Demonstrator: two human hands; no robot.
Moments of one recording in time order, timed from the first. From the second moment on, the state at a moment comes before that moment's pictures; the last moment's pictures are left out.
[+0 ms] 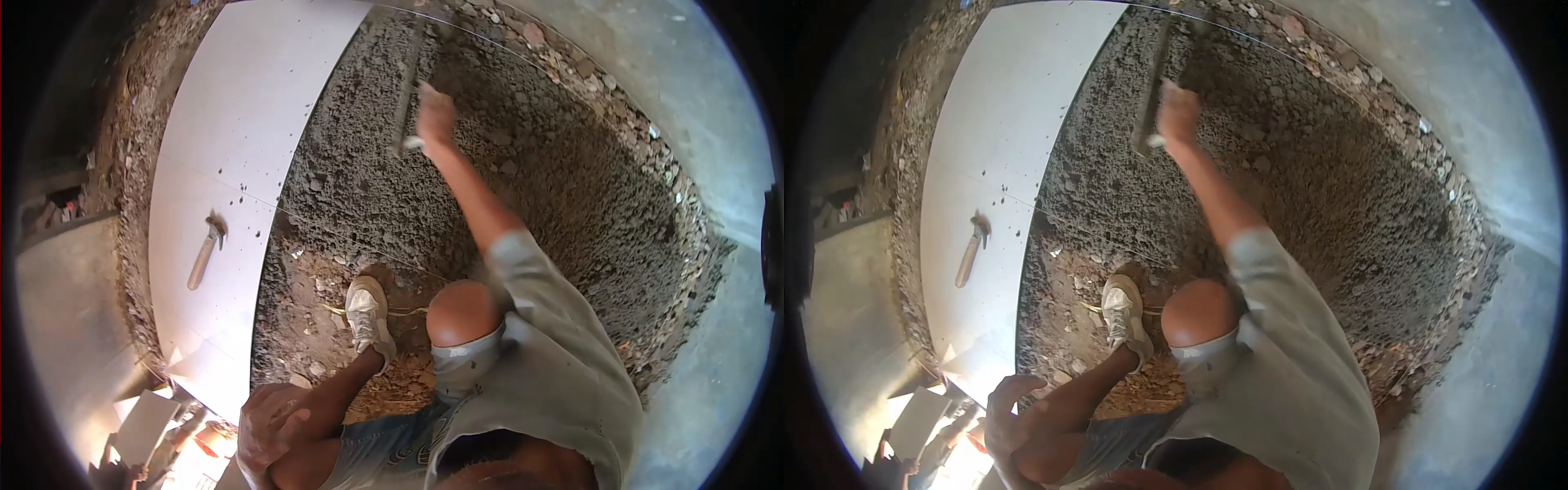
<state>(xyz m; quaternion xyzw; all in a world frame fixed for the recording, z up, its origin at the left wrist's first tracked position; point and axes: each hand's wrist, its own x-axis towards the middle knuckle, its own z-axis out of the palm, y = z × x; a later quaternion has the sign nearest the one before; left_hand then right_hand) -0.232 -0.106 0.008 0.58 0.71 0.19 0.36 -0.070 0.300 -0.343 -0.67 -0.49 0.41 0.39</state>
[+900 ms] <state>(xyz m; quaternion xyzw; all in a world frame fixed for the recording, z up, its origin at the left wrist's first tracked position) -0.219 -0.037 0.010 0.62 0.67 0.03 0.41 0.028 0.303 -0.338 -0.72 -0.42 0.42 0.35</state>
